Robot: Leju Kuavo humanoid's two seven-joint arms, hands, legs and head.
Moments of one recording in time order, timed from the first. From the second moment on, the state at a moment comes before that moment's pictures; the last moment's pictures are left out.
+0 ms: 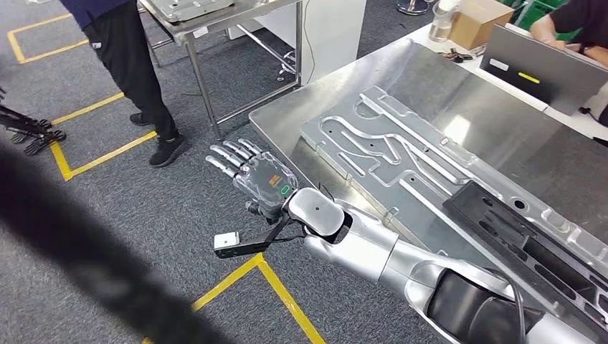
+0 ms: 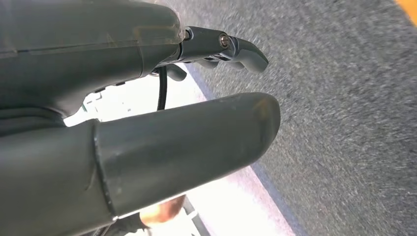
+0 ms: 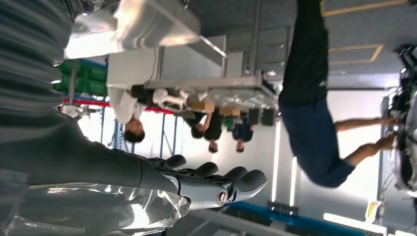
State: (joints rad) left arm 0.00 0.05 1.43 0.00 -1.48 -0.36 -0.19; right arm -0.77 -0.08 0.89 -1.15 1.23 -0.21 0.08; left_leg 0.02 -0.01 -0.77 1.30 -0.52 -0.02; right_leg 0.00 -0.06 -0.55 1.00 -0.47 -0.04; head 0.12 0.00
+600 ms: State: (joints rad) left arm 0.00 0.04 1.43 0.00 -1.48 -0.36 -0.18; right arm -0.72 -0.08 0.89 -1.05 1.20 -0.23 0.07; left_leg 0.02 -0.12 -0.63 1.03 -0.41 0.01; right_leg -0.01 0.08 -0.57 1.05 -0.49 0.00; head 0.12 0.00
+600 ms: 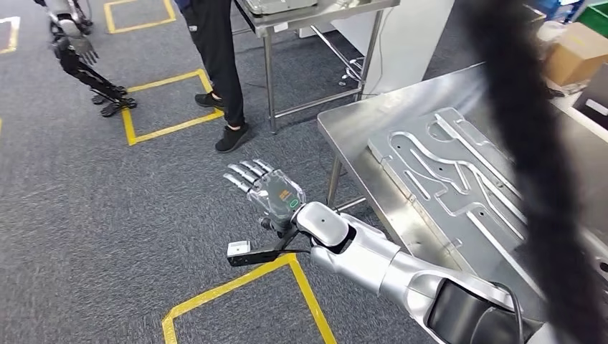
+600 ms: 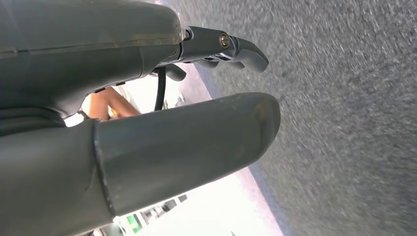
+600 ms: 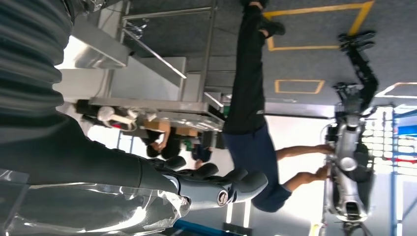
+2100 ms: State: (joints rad) left arm 0.00 0.06 1.38 0.00 -1.42 -0.36 -0.17; right arm -0.69 -0.05 0.87 -0.75 1.14 -0.23 0.08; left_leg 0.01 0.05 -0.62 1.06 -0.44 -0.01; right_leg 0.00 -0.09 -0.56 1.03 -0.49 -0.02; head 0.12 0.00
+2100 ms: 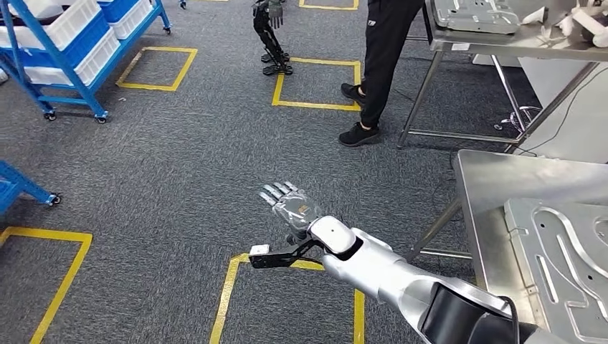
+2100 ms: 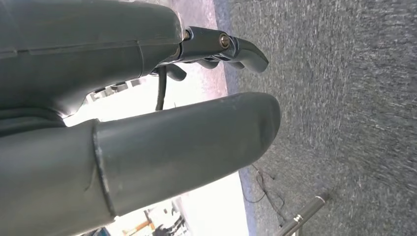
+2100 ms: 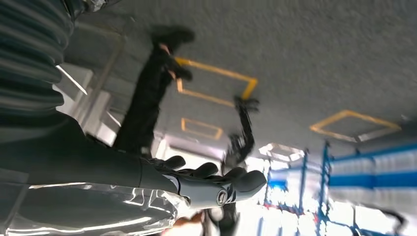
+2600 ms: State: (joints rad) left arm 0.01 0.05 1.37 0.00 -1.40 -0.35 -0.16; right arm -0.57 -0.10 0.72 -0.47 1.02 -0.25 0.11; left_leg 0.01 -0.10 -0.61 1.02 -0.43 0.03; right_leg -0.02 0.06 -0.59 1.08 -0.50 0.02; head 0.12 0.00
